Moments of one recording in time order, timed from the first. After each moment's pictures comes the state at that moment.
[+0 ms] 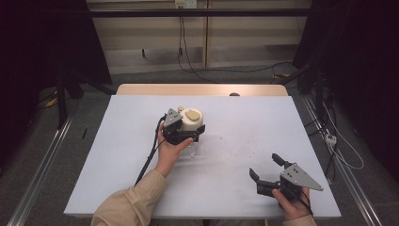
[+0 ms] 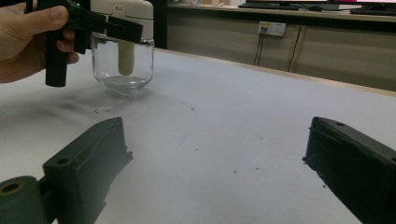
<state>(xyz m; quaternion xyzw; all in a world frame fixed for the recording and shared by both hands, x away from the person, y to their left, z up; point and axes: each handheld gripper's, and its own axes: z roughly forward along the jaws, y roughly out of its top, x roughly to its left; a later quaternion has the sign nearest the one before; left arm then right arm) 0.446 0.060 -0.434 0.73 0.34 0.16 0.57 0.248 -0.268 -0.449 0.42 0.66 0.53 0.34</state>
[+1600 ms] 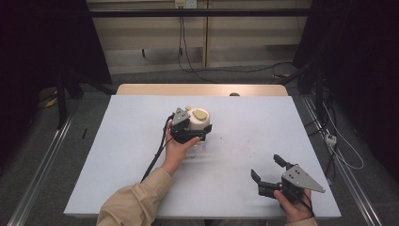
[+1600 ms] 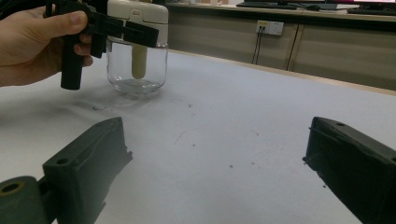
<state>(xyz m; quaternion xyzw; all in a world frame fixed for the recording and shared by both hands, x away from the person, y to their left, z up) 0.454 0.037 -0.442 0.74 0.33 0.15 0.57 0.244 -0.272 -0.450 0.42 0.66 0.52 0.34</state>
